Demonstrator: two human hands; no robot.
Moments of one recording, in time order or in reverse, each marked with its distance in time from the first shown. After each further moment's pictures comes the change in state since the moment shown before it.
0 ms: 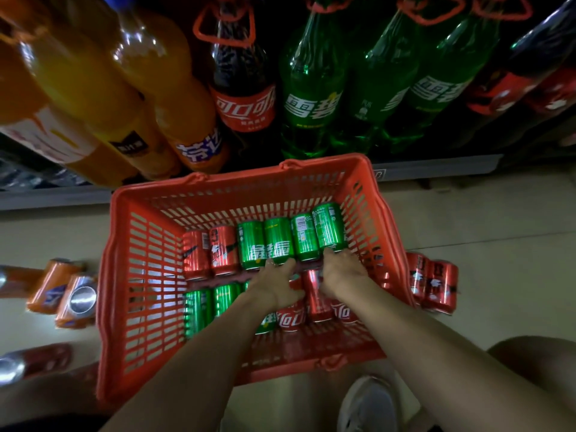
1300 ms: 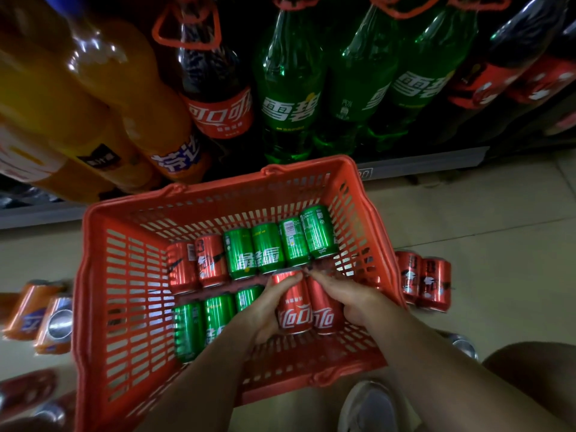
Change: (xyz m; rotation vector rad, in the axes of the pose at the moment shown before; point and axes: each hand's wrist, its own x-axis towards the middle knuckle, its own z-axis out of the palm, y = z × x) left_hand 0.003 0.006 0.035 -1.411 -0.251 -0.172; right_hand 0.049 0.046 0.075 1.241 -0.435 0.235
